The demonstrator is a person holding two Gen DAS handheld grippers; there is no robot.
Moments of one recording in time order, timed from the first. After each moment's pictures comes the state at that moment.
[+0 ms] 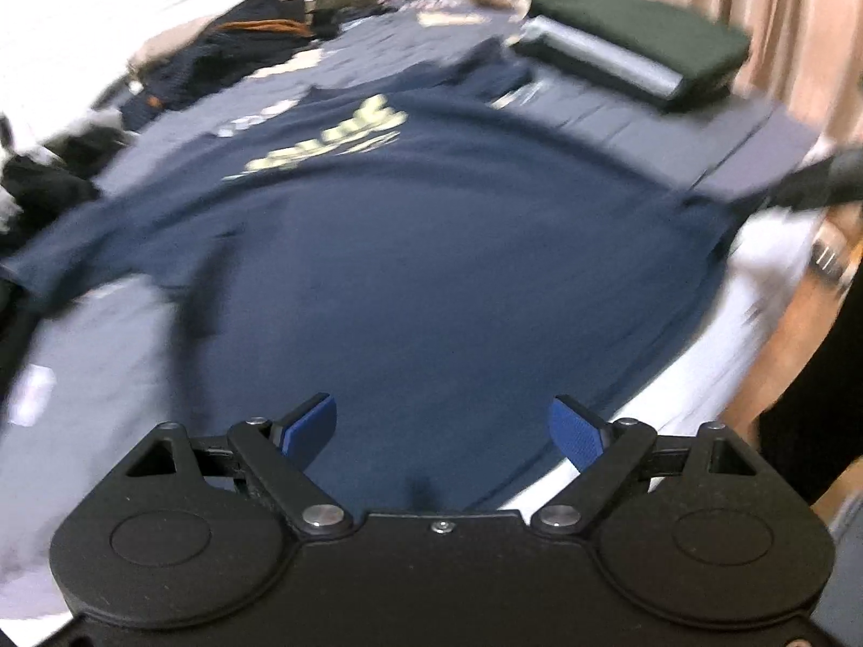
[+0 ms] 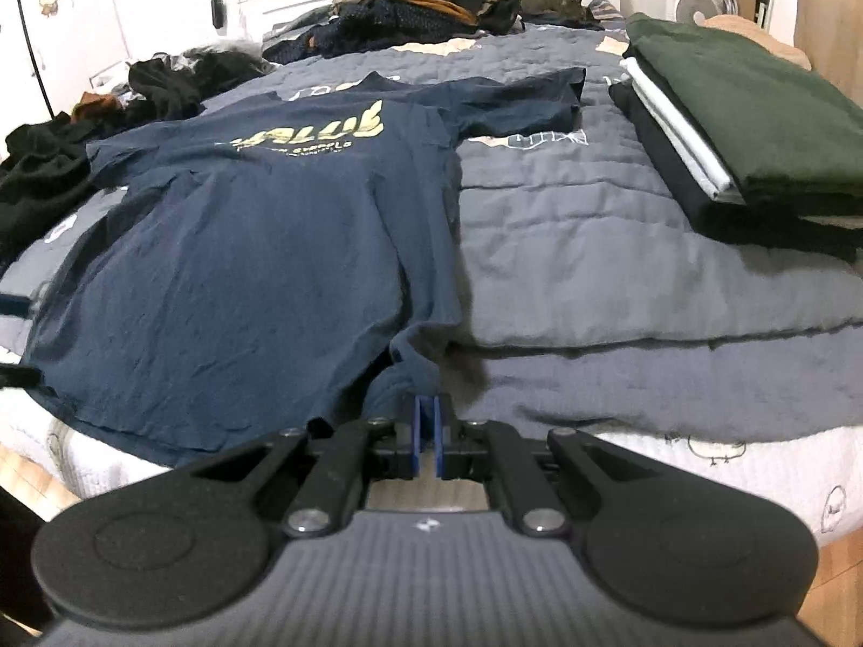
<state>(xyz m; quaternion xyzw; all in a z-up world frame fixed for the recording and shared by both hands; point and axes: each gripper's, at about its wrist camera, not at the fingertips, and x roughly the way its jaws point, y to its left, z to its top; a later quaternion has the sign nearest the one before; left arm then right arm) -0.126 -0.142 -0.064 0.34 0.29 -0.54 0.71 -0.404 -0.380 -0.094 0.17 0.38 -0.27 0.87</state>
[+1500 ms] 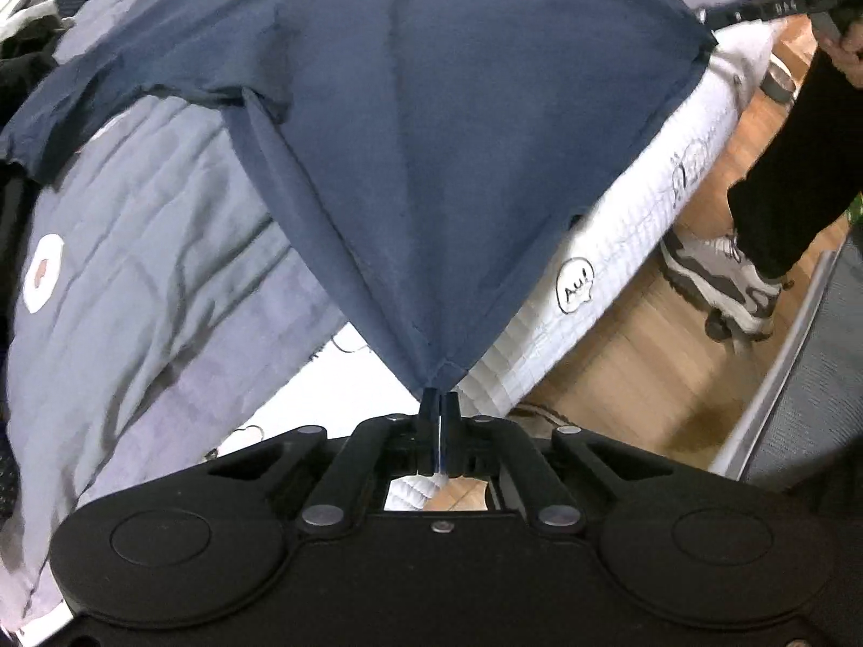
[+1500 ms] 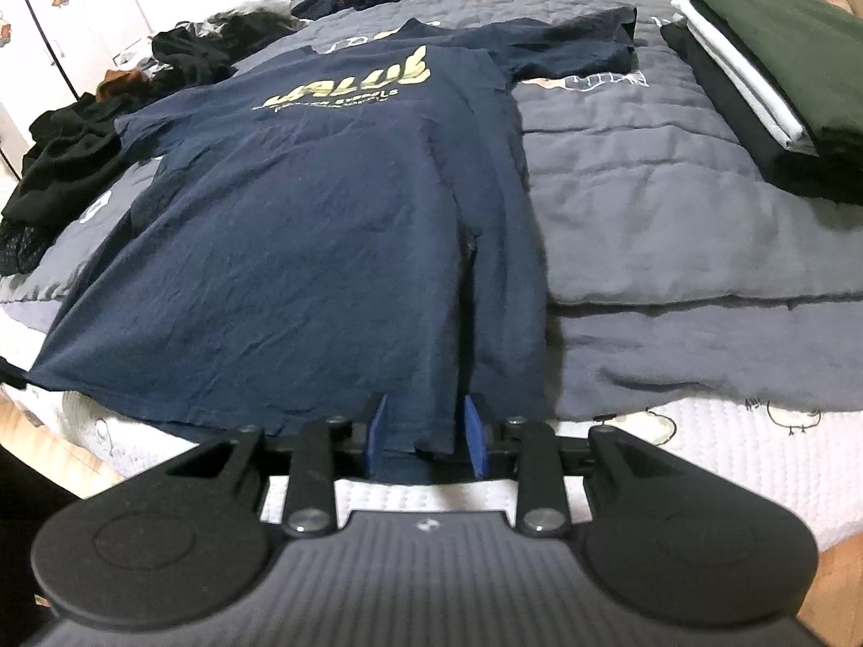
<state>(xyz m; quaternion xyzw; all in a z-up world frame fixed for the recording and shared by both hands) -0.042 -0.055 -0.072 0.43 0.42 -0.56 0.57 -0.383 -0.382 -0.105 0.22 0.41 -0.21 0.86</state>
